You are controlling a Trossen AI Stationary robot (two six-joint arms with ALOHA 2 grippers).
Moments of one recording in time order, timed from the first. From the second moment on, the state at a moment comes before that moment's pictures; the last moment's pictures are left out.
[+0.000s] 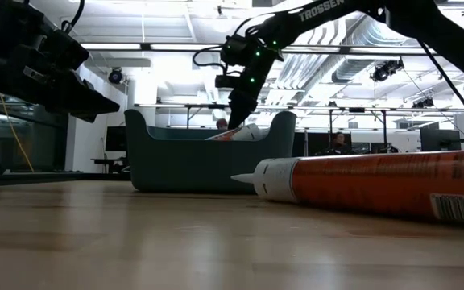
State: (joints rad) left arm 0.12 0.51 0.01 0.28 0.11 -0.01; right arm -0.54 2.21 2.07 -0.85 0.02 -0.53
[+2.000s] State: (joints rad) left arm 0.12 0.51 0.01 0.28 0.11 -0.01; right arm 0.32 1.40 1.08 -1.38 -0.07 1.34
